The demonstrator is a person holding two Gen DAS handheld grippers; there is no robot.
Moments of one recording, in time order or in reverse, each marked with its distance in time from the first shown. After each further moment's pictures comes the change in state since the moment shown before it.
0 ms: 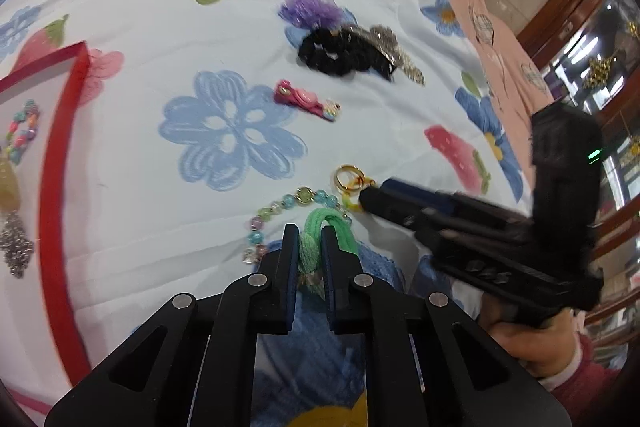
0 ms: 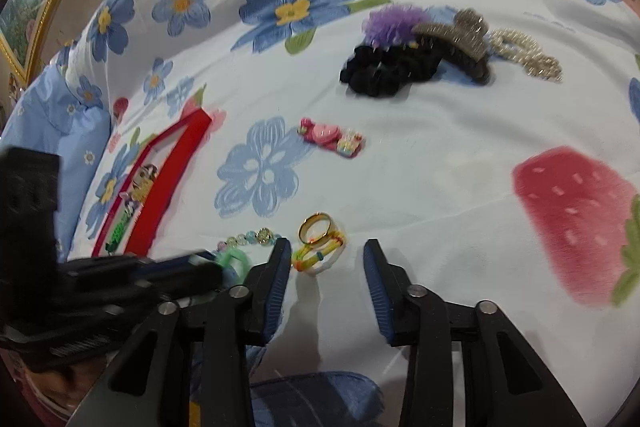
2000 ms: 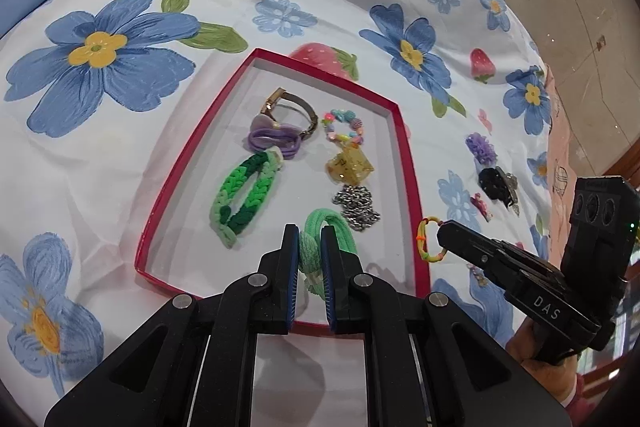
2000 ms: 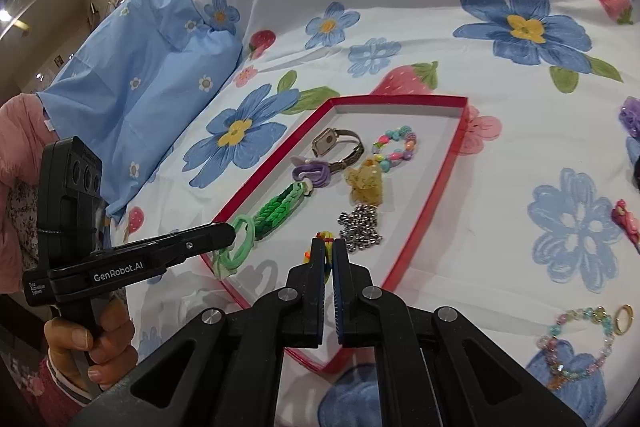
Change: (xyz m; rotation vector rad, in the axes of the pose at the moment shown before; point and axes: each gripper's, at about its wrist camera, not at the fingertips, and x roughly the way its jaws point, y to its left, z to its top) left arm -0.158 0.197 -0.090 -0.436 -0.274 0.217; right arm 0.045 0.226 -0.003 -0.344 0.056 0.289
